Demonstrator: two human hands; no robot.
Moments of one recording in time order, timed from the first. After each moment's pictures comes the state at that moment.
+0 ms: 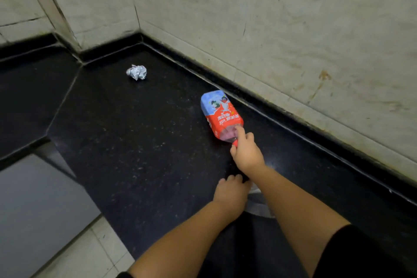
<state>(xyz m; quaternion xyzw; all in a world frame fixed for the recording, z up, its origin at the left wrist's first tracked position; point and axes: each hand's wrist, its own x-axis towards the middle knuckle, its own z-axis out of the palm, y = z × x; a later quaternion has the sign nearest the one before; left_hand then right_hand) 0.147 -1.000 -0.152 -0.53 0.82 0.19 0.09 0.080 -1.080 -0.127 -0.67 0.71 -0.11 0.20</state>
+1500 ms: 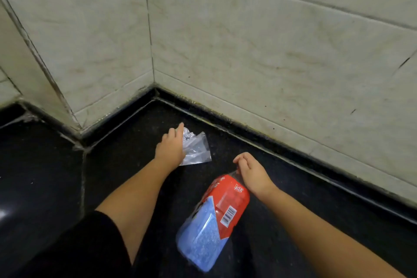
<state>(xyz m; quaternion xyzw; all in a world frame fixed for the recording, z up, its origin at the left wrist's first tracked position) 0.534 -1.455 -0.150 -0.63 0.76 0.14 -0.06 0.331 -1.339 -0.112 -0.53 0.73 -0.29 0.33</state>
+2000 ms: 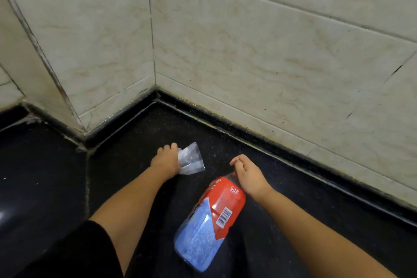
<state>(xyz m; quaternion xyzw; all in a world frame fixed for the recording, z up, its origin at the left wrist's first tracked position) 0.547 -1.440 -0.151 -0.66 0.72 0.22 0.01 0.343 -1.336 -0.100 -0.53 0.74 -0.27 0.32</state>
